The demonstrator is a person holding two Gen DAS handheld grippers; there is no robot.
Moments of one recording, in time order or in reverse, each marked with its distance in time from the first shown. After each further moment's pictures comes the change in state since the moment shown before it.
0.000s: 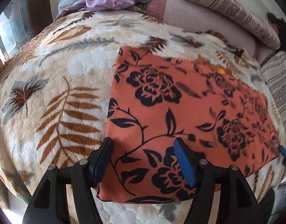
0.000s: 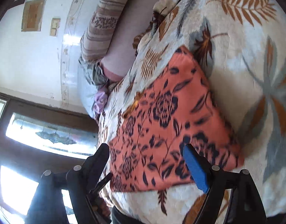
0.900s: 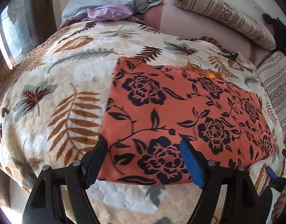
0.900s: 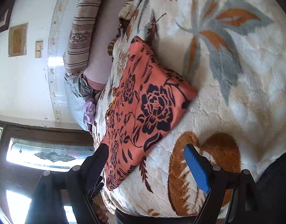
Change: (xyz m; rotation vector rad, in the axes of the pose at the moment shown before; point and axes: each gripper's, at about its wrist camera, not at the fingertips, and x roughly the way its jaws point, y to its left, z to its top) left arm -0.049 -0.027 -0.005 0.003 -0.074 -0.012; right arm -0.028 -0.047 -0.047 0.216 -0.136 -0.023
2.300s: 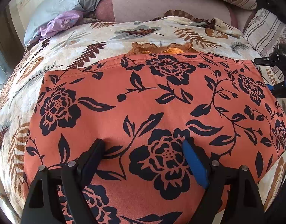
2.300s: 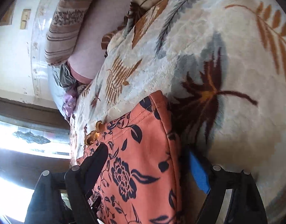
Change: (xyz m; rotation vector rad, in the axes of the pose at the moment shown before) left arm 0.080 -0.103 0.009 0.231 0.037 0.018; right arm 0.152 0.073 0.174 -0.337 0.252 -0.206
